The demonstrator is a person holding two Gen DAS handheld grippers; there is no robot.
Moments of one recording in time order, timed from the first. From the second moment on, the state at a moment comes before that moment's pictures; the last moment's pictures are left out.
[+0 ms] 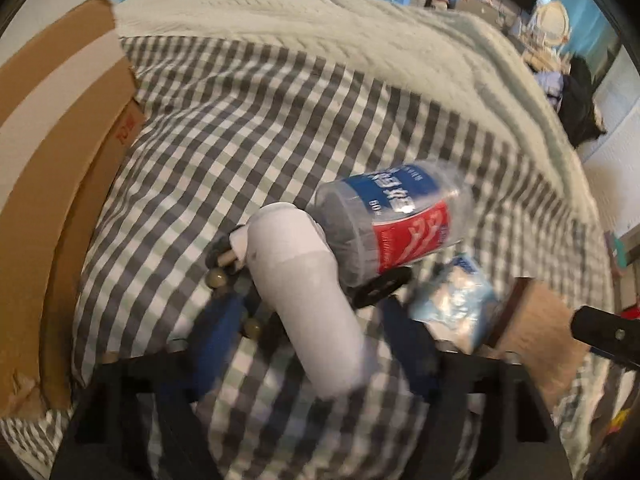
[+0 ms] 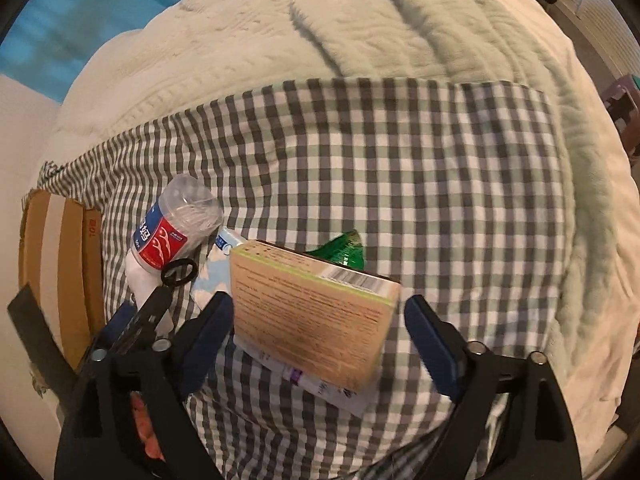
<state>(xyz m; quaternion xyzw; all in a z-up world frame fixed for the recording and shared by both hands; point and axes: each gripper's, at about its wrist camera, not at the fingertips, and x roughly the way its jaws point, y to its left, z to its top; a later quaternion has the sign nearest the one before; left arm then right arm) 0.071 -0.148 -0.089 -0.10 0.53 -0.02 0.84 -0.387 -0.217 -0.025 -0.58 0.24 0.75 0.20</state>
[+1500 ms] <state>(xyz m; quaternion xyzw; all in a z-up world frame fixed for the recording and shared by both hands) 0.004 0.026 0.111 -0.22 0.41 -0.03 0.88 -0.403 -0.442 0.168 -0.47 0.11 0.88 0.04</state>
